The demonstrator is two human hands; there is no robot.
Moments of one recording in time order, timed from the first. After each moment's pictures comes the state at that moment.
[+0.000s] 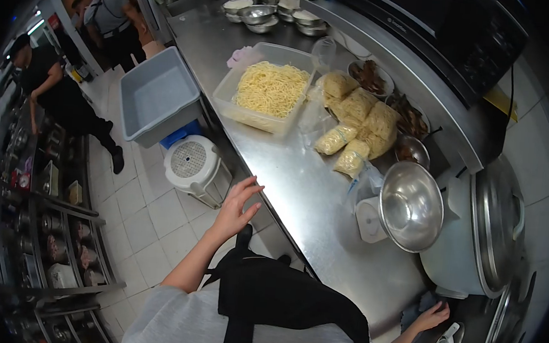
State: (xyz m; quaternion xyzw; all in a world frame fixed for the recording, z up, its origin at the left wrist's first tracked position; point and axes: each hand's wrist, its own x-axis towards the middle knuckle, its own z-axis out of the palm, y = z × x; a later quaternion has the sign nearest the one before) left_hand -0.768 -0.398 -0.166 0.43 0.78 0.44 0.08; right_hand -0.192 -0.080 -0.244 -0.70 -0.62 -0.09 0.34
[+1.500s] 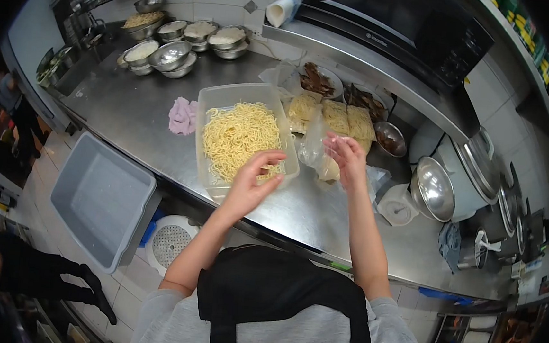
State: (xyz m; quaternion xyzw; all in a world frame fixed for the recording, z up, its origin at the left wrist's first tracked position) left_hand -1.011 -0.304 -0.092 0.58 0.50 0.57 0.29; right_hand -0.817 -0.136 -0.116 -0.30 -0.55 0.62 0.48
